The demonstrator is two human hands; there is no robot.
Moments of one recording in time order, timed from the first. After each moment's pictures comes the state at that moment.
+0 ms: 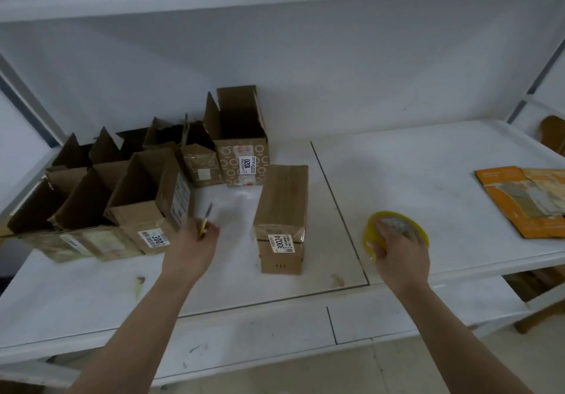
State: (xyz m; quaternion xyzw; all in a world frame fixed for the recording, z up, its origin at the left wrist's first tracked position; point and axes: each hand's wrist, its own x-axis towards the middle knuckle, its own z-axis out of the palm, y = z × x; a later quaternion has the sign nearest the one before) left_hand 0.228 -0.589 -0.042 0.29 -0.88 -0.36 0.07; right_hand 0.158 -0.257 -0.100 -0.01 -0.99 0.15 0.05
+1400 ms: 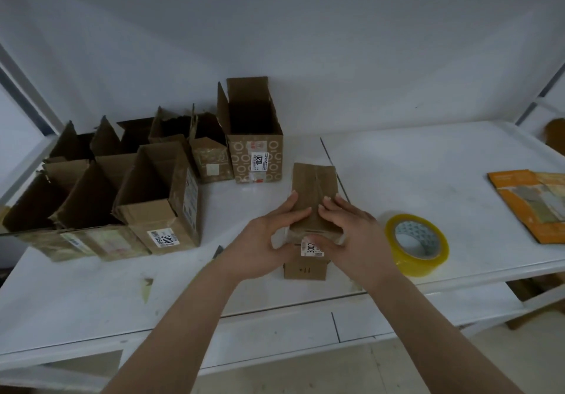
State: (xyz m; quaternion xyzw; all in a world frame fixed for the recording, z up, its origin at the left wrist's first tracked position) left_hand 0.203 -0.561 -0.036 -0.14 -0.86 -0.49 -0.03; right_hand 0.171 -0.360 -0.046 0.24 -0.92 0.29 0.13
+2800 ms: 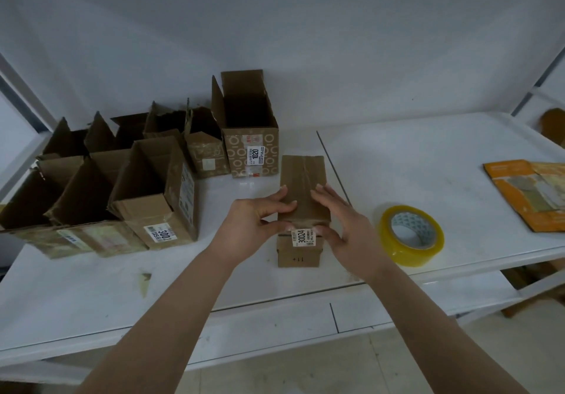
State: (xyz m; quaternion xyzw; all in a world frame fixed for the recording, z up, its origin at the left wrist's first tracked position) left_hand 0.187 -0.567 -0.048 -0.11 -0.84 -0.53 0.09; right_hand 0.172 -0.357 -0.050 0.25 -0.87 0.43 0.03
